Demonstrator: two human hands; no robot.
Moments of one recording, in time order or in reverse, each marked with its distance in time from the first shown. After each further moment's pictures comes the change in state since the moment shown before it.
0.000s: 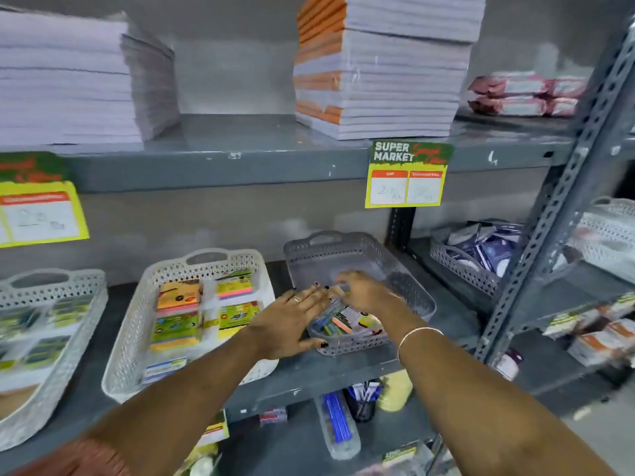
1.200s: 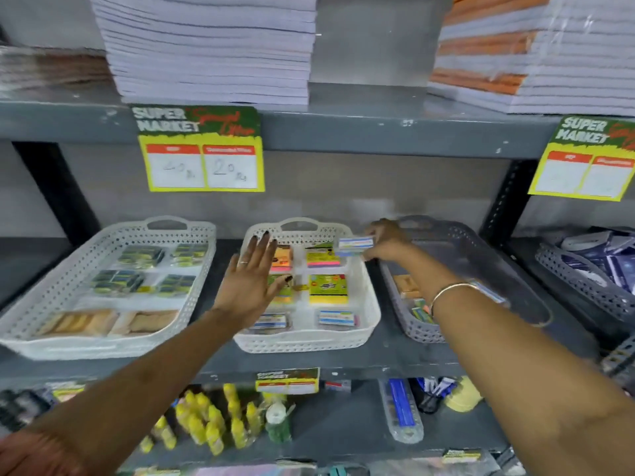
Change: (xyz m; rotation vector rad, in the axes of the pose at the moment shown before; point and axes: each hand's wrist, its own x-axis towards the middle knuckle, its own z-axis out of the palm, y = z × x) left_hand -0.164 -0.097 -0.004 -0.076 0.211 -0.720; right_hand 0.053 -0.131 -0.006 0.176 0.000 -0.058
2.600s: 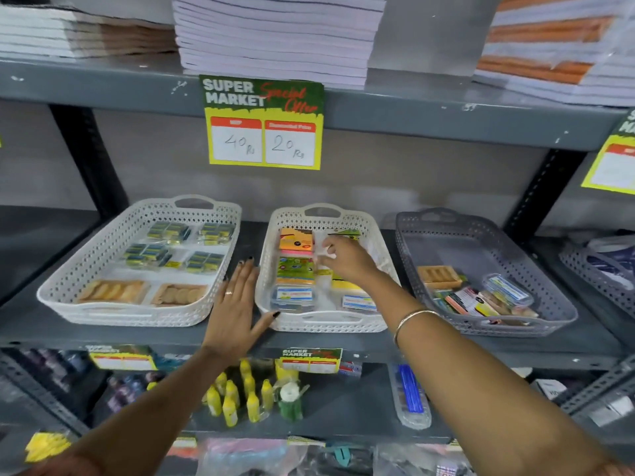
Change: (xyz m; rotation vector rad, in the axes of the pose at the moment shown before) left_hand -0.088 -0.042 0.036 -0.204 0.116 -0.081; right_hand -0.036 -0.079 0.090 0.137 -0.073 -0.169
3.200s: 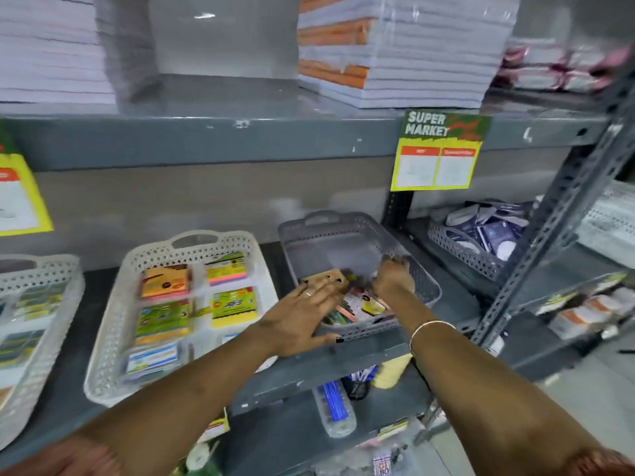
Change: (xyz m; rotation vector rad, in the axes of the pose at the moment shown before) left_hand 0.123 0.229 0.085 0.055 -0.362 0.856; right_hand -0.065 0.226 -0.125 -0.355 0.274 0.718
